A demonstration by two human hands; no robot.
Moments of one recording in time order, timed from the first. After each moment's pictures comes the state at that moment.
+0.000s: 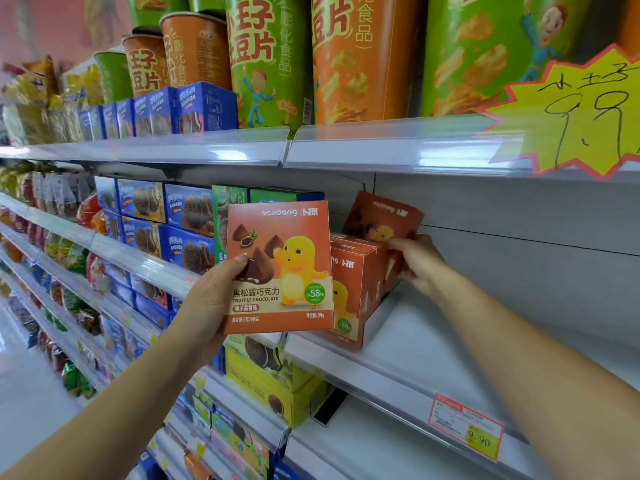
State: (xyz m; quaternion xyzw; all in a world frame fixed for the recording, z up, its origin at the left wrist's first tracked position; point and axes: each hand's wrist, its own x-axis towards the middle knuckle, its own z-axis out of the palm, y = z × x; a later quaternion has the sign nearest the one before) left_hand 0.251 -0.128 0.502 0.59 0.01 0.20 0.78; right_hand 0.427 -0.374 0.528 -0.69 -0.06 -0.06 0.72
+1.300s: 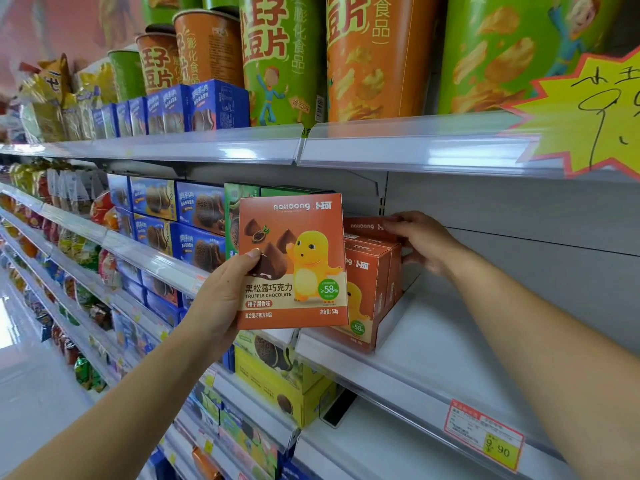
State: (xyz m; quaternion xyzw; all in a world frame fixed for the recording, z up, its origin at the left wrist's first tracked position) left_hand 0.255 -0.122 0.504 0.59 0.01 0.18 0.79; right_hand 0.425 -0.363 0.560 -0.79 -0.17 -0.05 0.59
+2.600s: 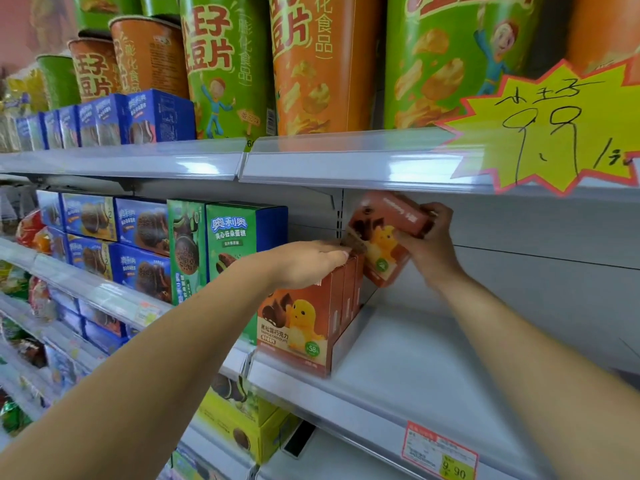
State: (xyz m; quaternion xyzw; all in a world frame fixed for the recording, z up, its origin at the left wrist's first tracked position) left_hand 0.348 -0.217 0.578 0.97 -0.19 0.05 0.16; right_hand 0.432 -0.431 0.552 -0.70 -0.15 -0.28 0.63
